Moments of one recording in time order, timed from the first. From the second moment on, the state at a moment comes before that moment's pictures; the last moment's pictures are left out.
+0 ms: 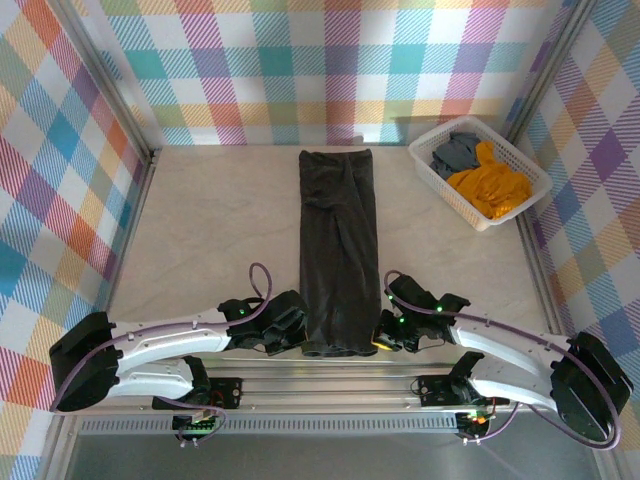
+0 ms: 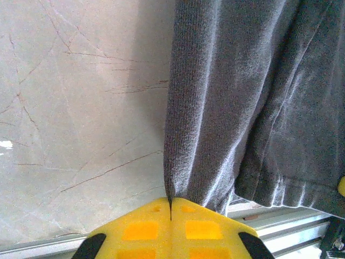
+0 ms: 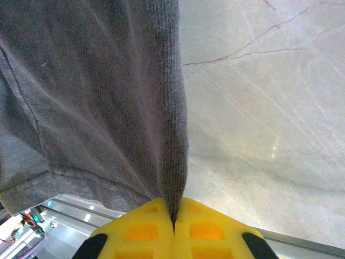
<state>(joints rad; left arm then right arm) -1.09 1.18 0.59 -0.50 0.01 -1.33 0.81 1.04 0.46 -0.58 -0.35 1.14</state>
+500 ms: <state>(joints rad) -0.93 1.15 0.75 -0.56 -0.06 -1.28 0.60 1.14 0.79 -0.69 -0.35 1.04</state>
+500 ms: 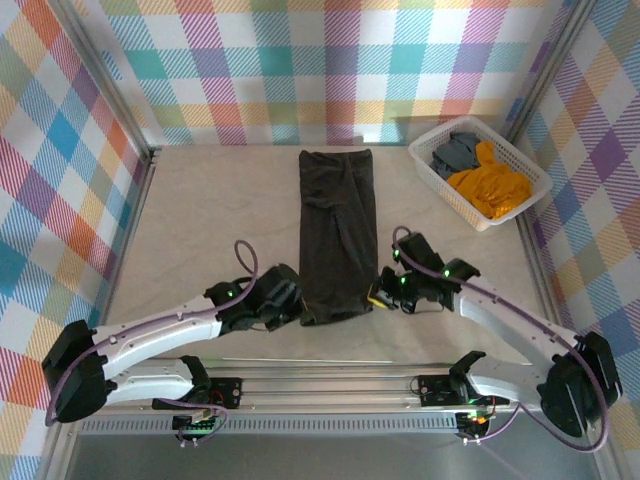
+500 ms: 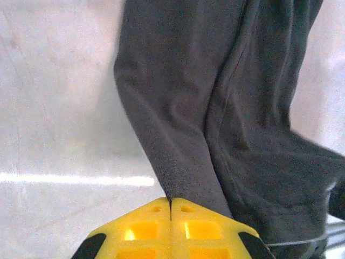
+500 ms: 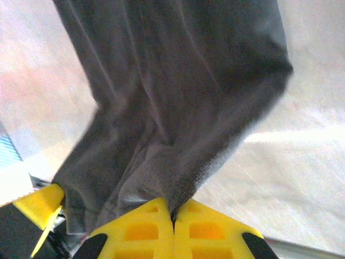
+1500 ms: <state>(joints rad) -0.43 1.99 1.56 -0.56 0.18 -0.93 0.25 2.03 1.58 -0.69 -0.49 0.81</state>
